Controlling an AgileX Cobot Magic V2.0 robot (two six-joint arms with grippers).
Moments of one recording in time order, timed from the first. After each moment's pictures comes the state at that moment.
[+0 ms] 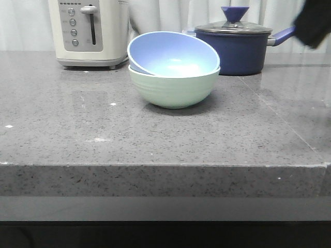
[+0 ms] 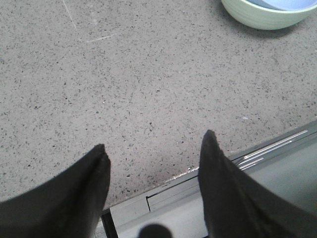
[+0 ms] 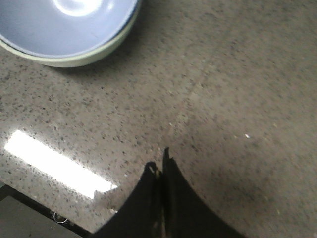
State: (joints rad) left arm -0.49 0.74 -0.77 0.07 0.85 -0.07; right arm 0.37 1.17 -1.07 0.02 0.88 -0.08
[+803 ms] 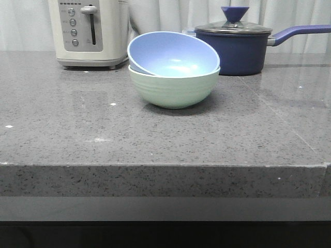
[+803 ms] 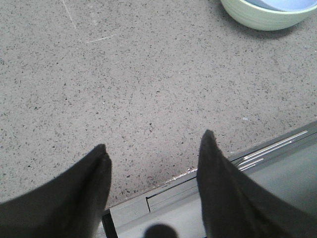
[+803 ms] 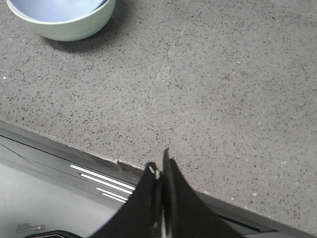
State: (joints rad) left arm -0.49 0.74 -0.77 0.07 0.85 -0.07; right arm 0.37 0.56 -0.69 -0.02 0.84 0.09
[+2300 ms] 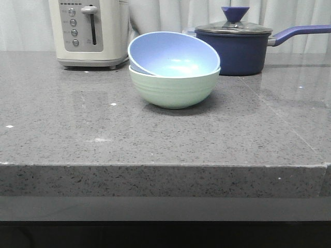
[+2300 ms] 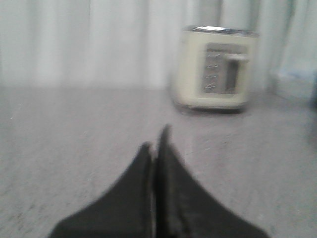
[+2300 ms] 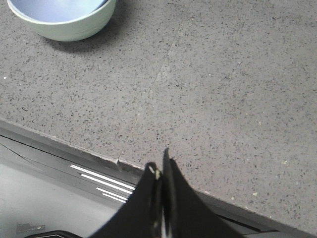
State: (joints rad) left arm -0.04 0.00 0.00 0.02 0.00 -0.07; right arm 0.37 0.56 -0.68 -0.02 0.84 0.09
